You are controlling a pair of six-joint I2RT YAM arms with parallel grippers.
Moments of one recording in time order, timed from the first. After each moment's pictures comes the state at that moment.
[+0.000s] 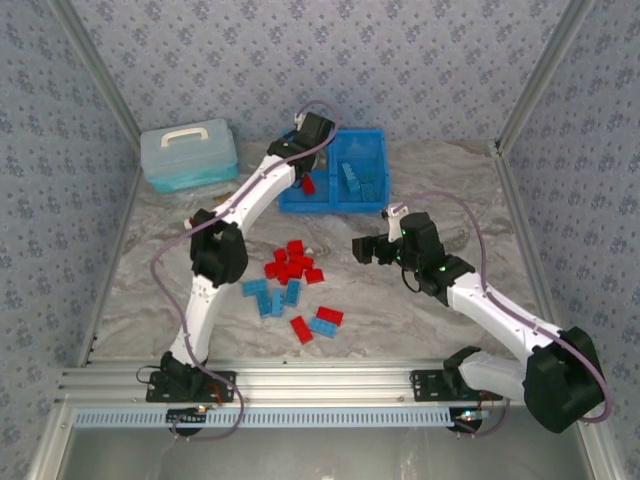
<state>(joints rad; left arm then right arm) -0.57 2.39 2.36 -0.78 -0.39 -0.39 0.51 1.12 0.68 -0.10 -0.06 0.25</state>
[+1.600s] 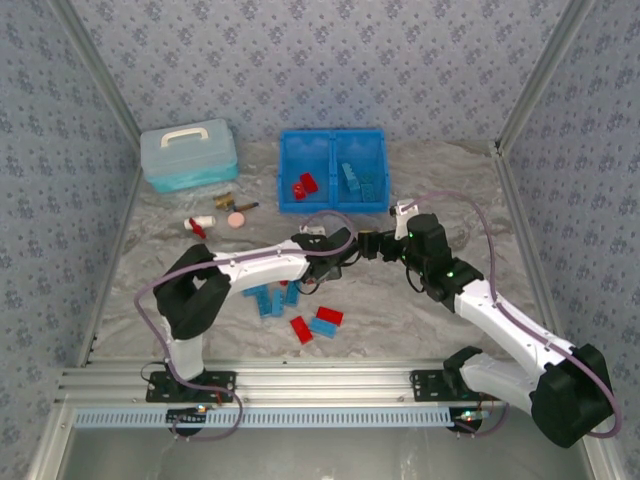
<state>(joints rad) -0.99 1.88 1.30 -0.71 -0.40 -1.06 0.51 1.04 0.67 -0.10 0.03 0.25</state>
